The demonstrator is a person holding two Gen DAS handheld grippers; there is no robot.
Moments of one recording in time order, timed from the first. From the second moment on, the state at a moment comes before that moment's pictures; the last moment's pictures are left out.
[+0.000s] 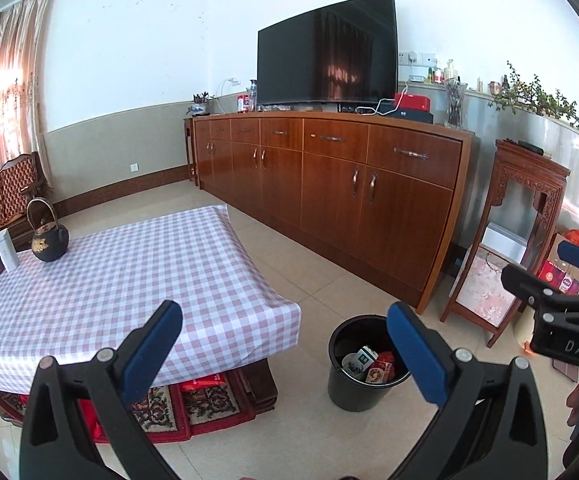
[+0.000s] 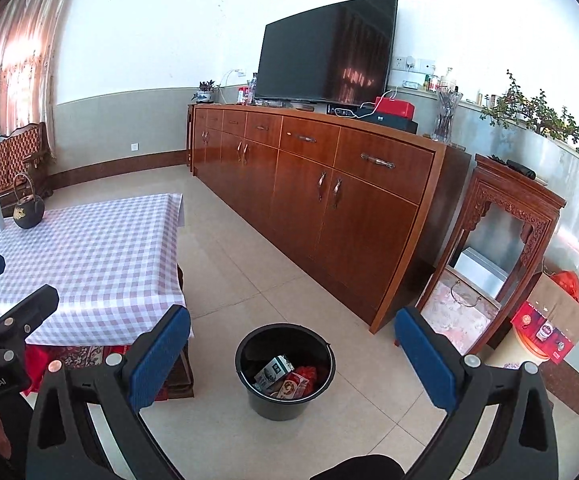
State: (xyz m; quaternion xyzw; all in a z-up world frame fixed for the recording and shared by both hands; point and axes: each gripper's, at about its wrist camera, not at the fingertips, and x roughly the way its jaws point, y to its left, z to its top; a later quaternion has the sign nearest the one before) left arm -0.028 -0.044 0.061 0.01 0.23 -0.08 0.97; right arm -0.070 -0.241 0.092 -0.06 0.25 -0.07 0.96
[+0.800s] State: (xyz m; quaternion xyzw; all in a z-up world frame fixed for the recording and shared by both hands) left arm -0.029 -0.046 0.058 0.01 0.24 -0.10 0.97; right arm -0.068 -0.245 0.081 -0.05 0.26 -0.08 0.96
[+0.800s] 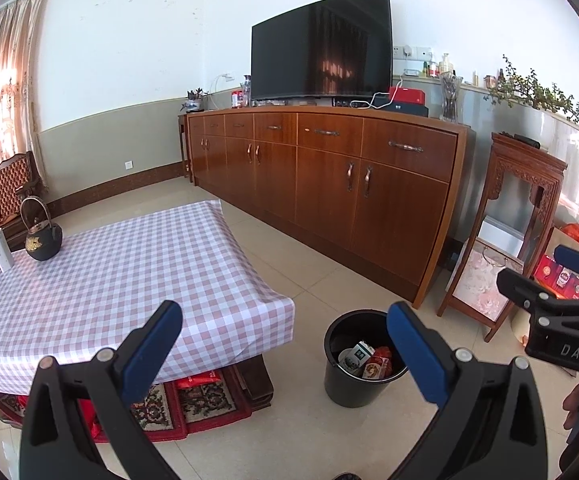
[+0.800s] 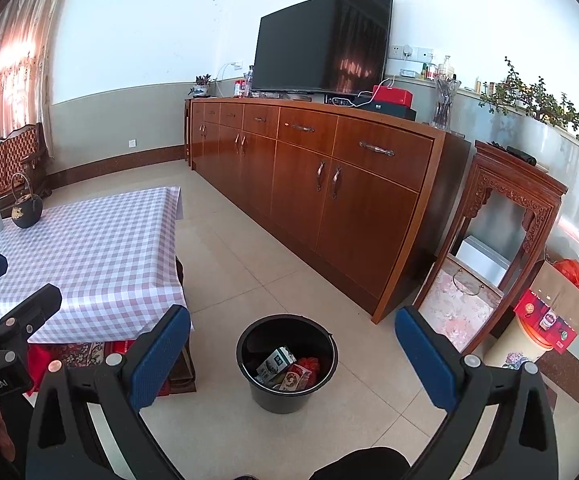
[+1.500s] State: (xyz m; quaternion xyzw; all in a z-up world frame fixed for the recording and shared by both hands) left arm -0.028 -0.046 0.056 0.02 0.25 -0.10 0.96; right arm -0.067 -0.246 0.079 -0.04 0.26 -0.08 0.96
